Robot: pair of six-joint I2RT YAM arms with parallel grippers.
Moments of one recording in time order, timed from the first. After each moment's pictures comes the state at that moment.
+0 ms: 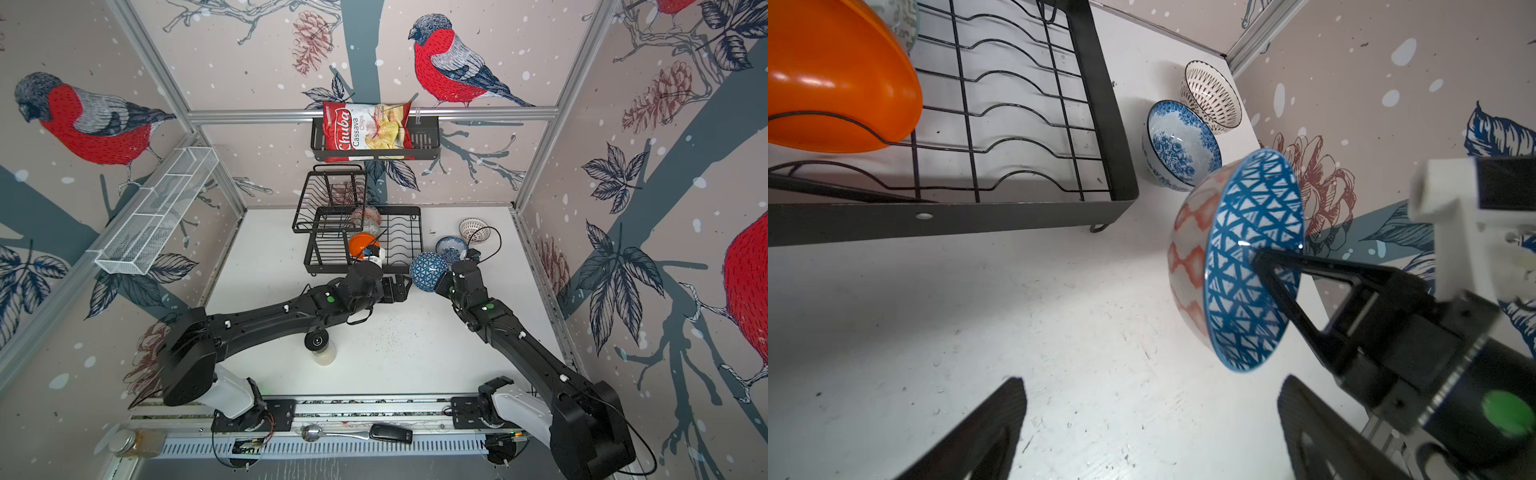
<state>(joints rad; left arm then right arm) -0.97 1.59 1.08 -0.06 -0.16 -0.81 0.45 1.05 0.62 -0.17 0.10 0.71</state>
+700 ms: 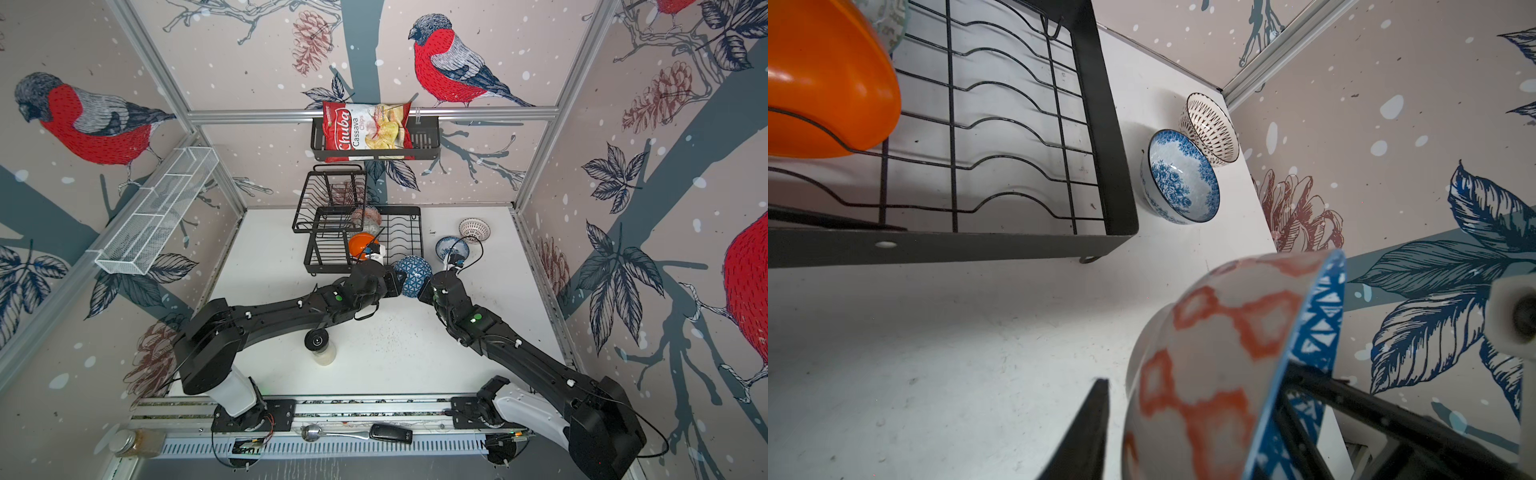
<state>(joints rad) -0.95 1.67 1.07 0.12 -0.16 -0.85 0.69 1.03 0.60 -0.13 0.29 0.78</state>
